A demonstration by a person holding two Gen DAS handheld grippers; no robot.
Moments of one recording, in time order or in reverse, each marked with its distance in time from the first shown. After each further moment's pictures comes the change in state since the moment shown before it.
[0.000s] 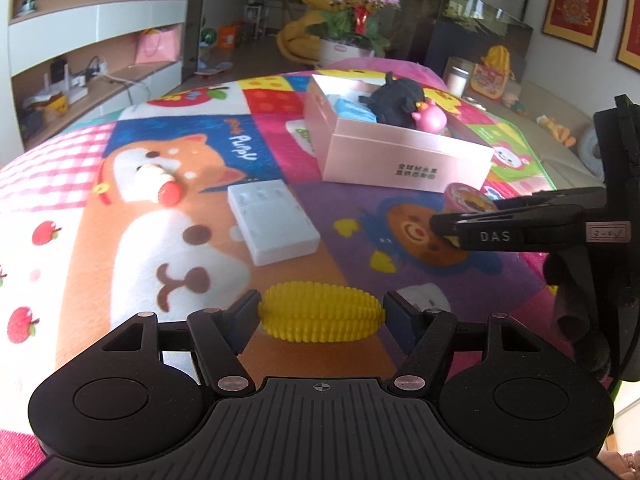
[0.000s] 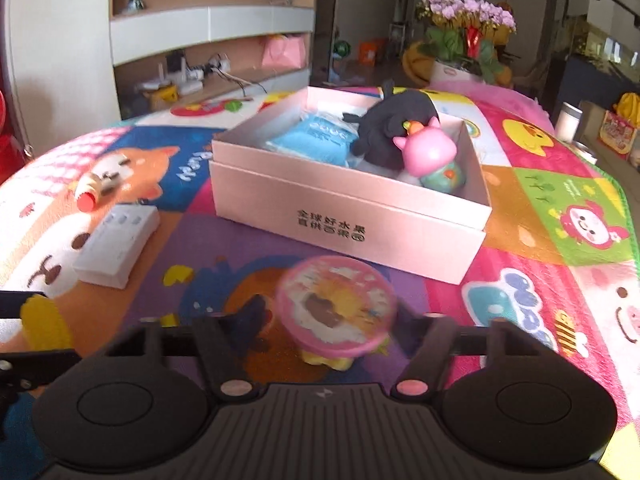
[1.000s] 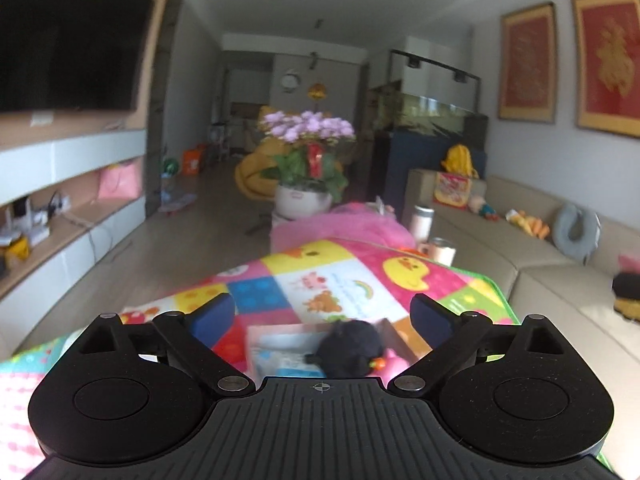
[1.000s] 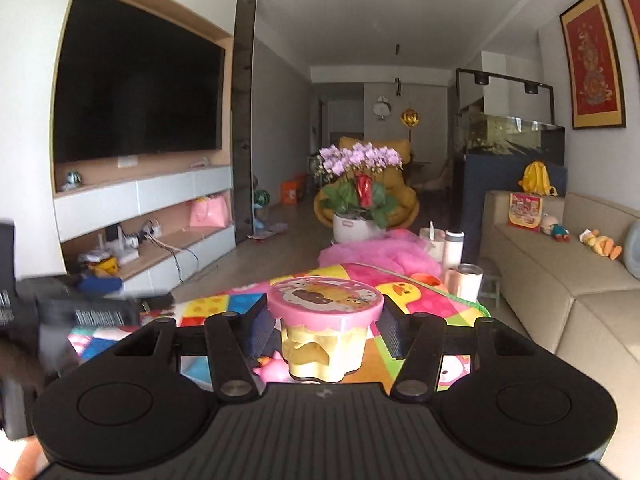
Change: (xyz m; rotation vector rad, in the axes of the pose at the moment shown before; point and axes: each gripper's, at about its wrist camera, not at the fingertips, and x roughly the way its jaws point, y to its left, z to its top) left arm 0.016 -0.052 0.195 0.099 -0.368 -0.066; right arm -0.178 -0.109 0.077 0.169 -0.438 -0.178
